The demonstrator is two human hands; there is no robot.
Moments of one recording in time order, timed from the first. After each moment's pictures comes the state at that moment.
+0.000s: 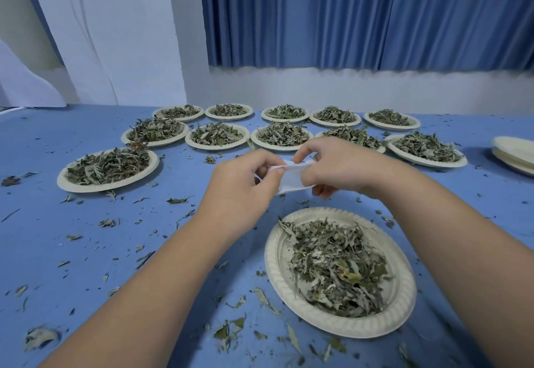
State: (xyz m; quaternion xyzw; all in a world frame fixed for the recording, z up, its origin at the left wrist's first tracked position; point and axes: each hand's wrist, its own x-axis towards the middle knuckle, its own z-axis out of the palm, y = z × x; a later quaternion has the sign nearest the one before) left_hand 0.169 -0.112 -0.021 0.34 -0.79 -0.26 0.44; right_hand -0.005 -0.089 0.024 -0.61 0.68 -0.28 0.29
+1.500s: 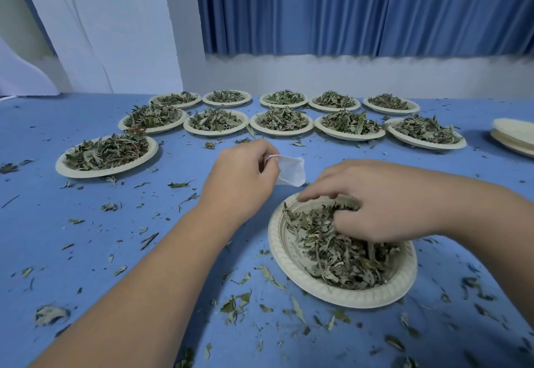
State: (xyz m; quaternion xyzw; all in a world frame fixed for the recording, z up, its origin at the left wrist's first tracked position) left_hand 0.167 -0.124 -0.035 0.38 -0.82 -0.13 0.41; right_hand 0.008 -0.008 0.027 -0.77 0.63 0.01 0.09
